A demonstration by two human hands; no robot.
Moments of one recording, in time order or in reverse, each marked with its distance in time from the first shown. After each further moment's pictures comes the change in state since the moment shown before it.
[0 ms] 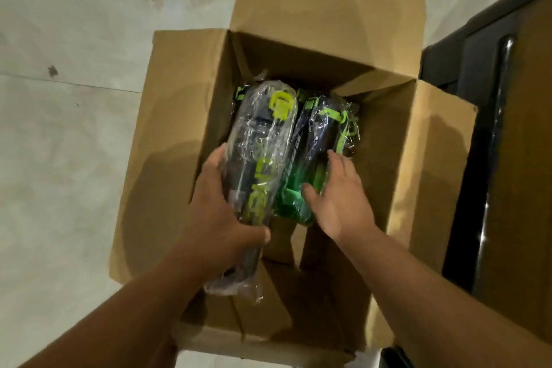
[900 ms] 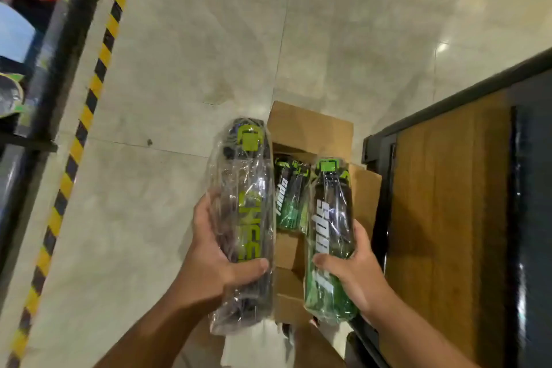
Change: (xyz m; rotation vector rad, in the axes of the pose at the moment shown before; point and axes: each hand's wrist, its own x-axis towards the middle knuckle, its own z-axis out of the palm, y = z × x) left_hand -0.218 0.208 -0.155 -0.437 0.000 -0.011; right_hand -0.263 -0.145 -0.217 0.757 -0.154 0.309
